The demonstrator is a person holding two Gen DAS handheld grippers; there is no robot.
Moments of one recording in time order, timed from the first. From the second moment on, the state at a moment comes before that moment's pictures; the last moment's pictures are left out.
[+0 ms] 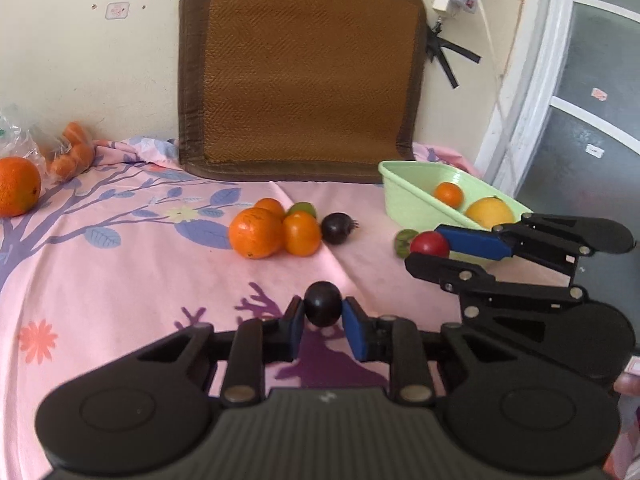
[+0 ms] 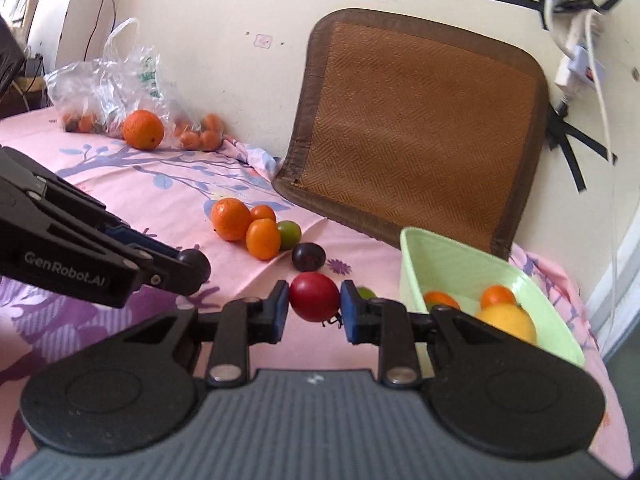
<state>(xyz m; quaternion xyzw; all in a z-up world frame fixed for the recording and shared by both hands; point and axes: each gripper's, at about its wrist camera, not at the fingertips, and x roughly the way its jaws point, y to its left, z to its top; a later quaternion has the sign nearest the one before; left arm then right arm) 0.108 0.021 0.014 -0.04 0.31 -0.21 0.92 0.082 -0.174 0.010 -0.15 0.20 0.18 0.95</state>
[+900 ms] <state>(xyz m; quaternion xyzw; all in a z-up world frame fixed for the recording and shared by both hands) 0.051 -0.071 0.000 0.04 0.30 -0.29 0.91 0.042 -0.252 -0.015 0.00 0.26 0.12 0.96</state>
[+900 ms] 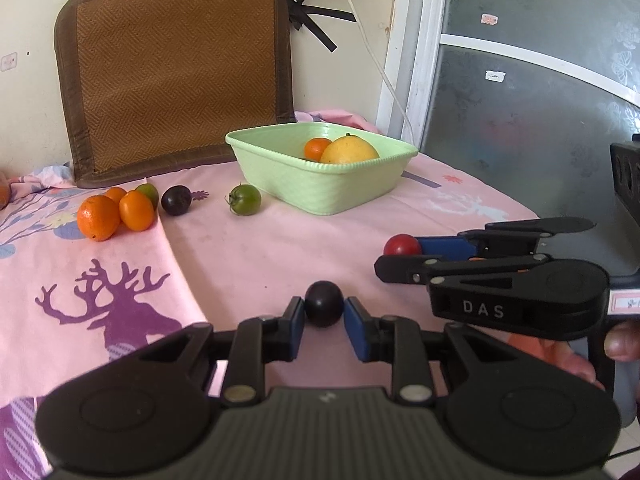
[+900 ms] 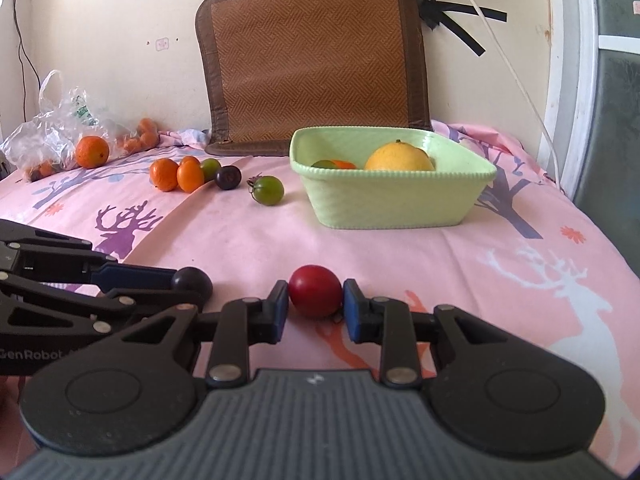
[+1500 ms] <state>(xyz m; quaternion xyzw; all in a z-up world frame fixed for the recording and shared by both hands) 0.050 -0.070 0.002 0.03 0.29 -0.30 0.91 0.043 -0.252 -0.016 -0.01 0.26 0.12 0.96</state>
